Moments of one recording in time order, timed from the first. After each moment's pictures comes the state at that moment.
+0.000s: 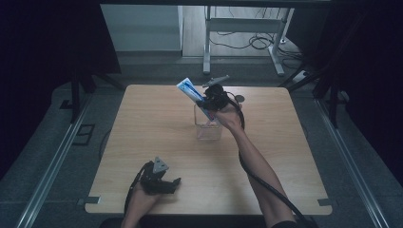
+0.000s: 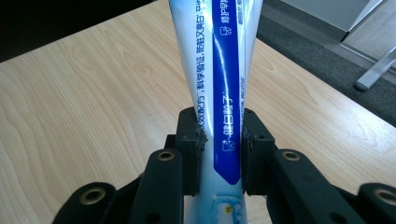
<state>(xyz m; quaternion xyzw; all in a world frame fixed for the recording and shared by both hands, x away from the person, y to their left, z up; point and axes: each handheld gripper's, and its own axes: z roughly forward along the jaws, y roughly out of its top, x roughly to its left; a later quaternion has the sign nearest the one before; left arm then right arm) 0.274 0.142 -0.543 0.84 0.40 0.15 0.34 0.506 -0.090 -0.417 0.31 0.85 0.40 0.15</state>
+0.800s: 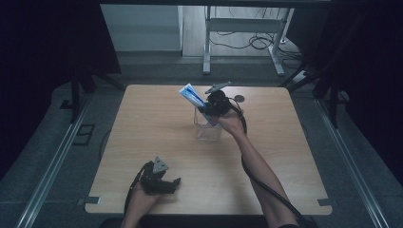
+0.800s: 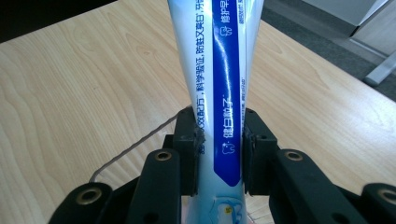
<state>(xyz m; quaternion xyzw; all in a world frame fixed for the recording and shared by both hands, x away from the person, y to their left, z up) 0.274 0.142 -0.543 0.84 0.40 0.15 0.34 0.501 -0.100 -0.437 0.30 0.85 0.40 0.14</state>
